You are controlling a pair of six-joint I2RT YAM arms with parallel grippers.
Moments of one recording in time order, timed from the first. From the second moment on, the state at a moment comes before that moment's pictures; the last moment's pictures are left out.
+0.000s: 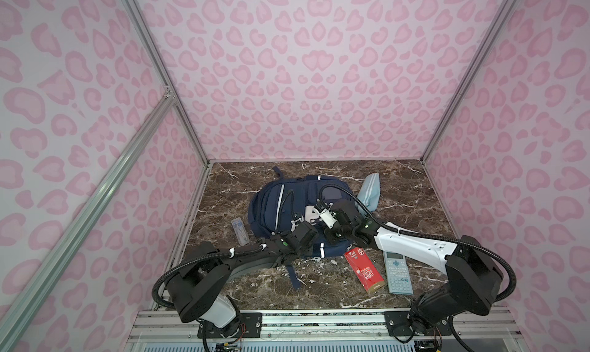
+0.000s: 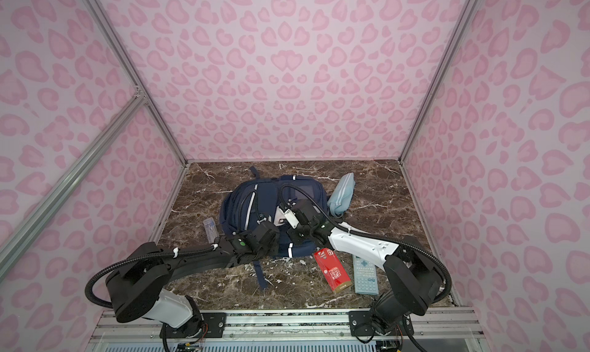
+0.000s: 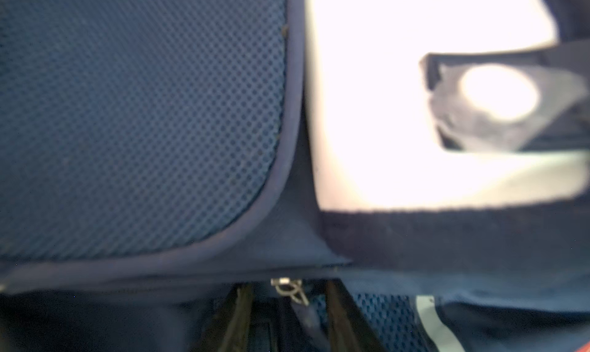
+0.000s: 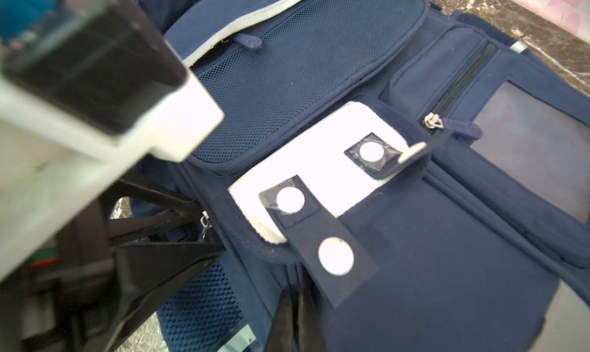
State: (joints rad) left arm -0.88 1.55 0.79 -0.23 -0.28 -0.76; right arm 0.78 1.54 0.96 -0.25 -0.03 0.00
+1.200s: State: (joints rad) left arm -0.65 1.13 0.67 -0.37 -0.05 -0.69; right arm 0.78 1.56 0.96 -0.26 0.07 0.06
